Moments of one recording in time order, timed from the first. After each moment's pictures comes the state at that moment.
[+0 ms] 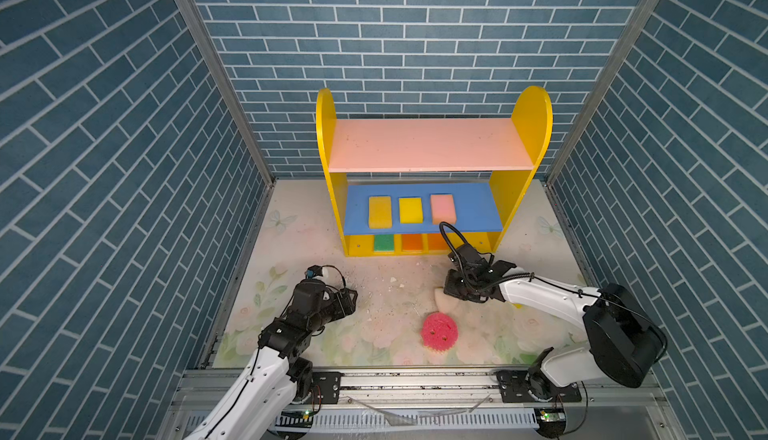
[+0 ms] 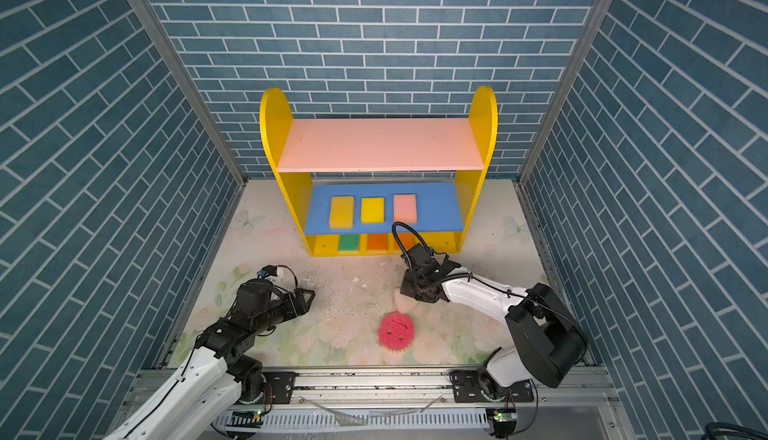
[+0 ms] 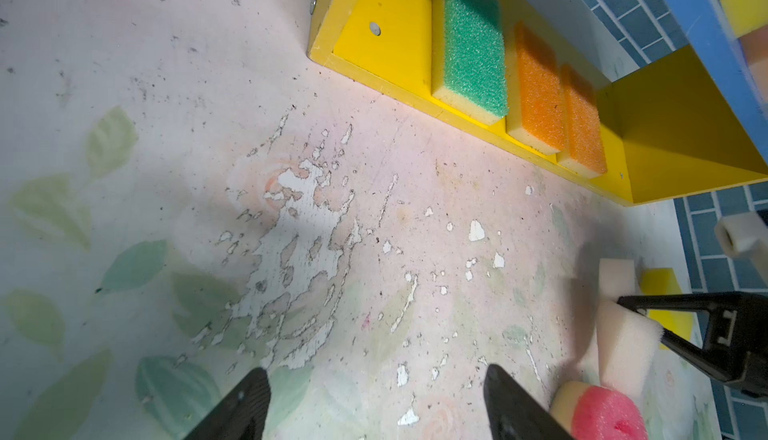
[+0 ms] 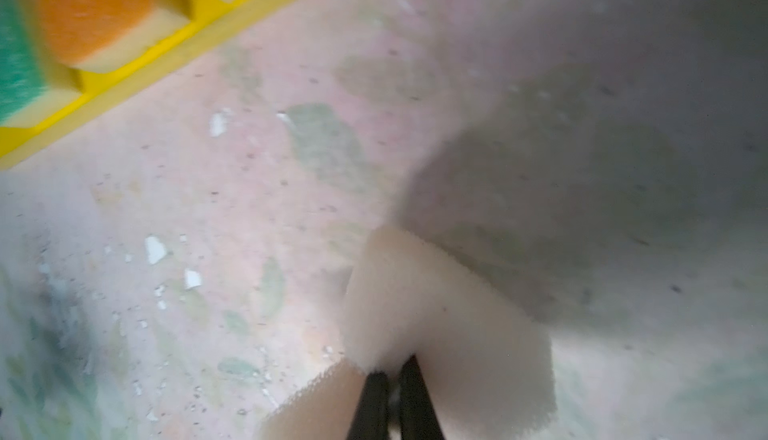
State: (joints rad) left arm -0.36 0.59 0.28 -0.42 0.13 -0.68; right arm 0.77 1.47 0.81 -0.43 -0.02 0.91
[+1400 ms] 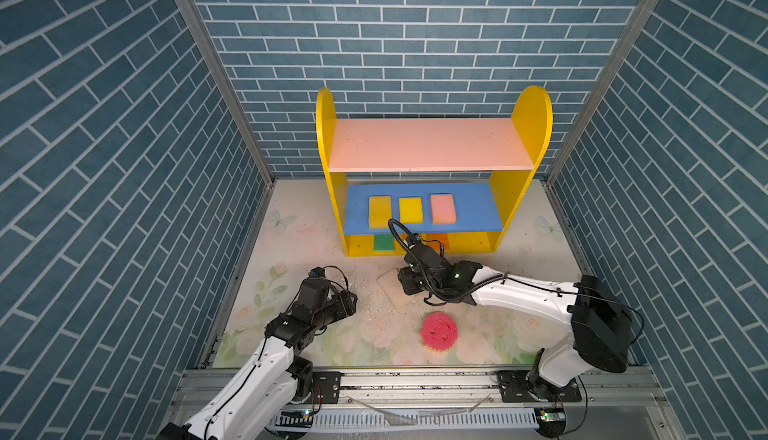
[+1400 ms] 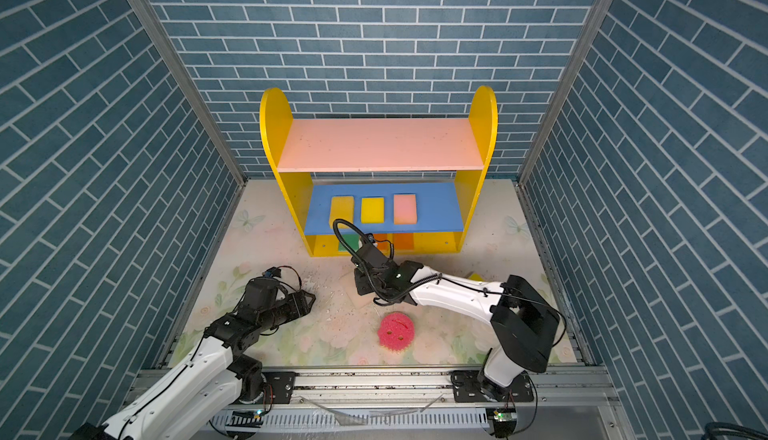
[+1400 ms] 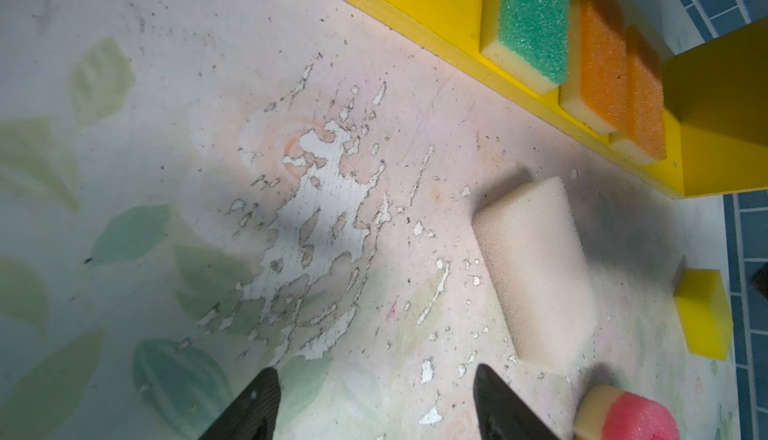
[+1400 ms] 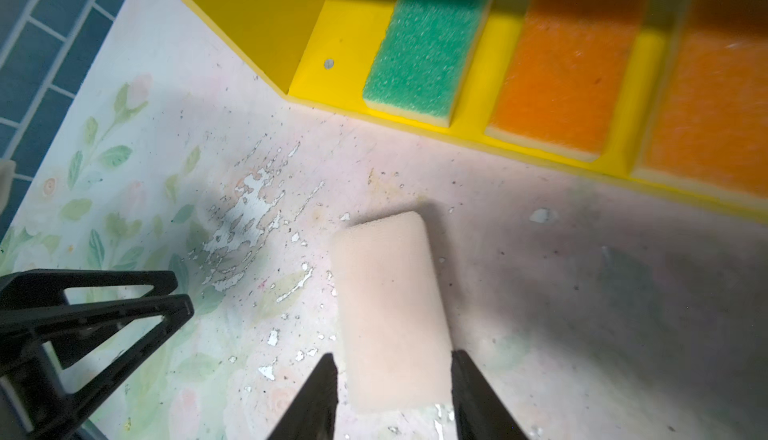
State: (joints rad) left arm -0.38 0.71 0.28 -0.39 0.13 -0.72; right arm 1.07 1.54 1.04 -0.33 0.19 0.59
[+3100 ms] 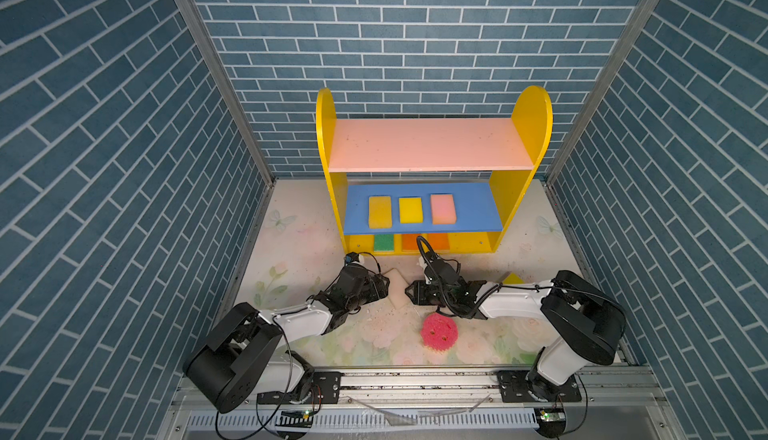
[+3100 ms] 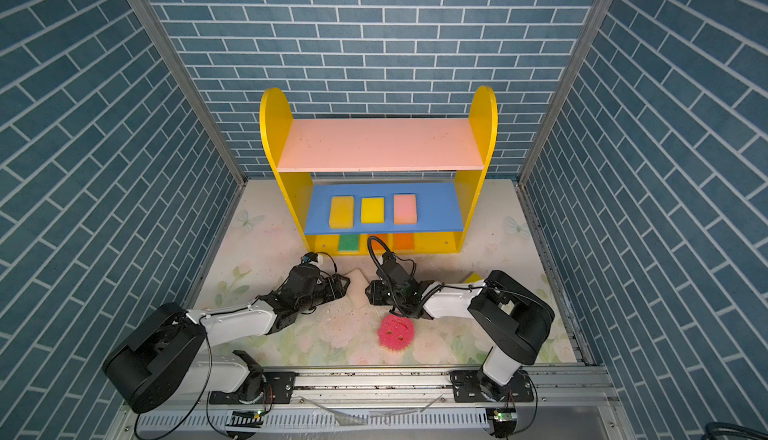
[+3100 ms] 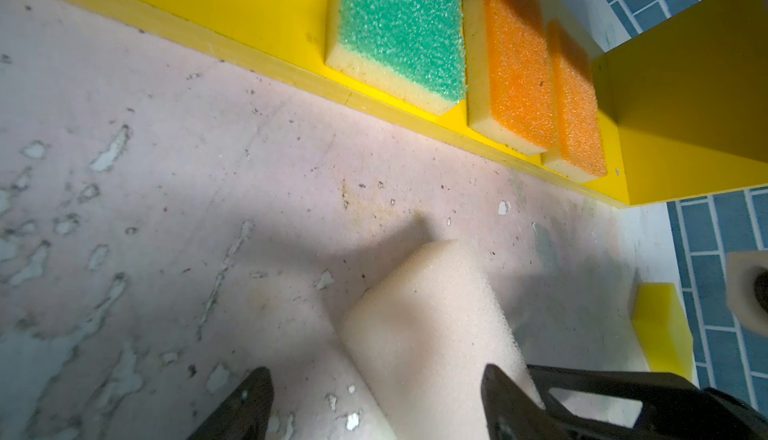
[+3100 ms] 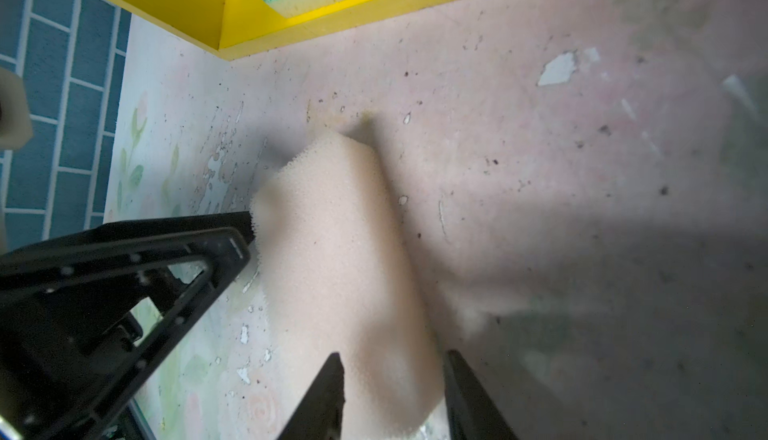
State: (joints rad) left arm -0.61 1.34 0.36 0.26 0.03 -0.85; right arm 0.97 1.64 0.70 0.17 -0.09 0.83
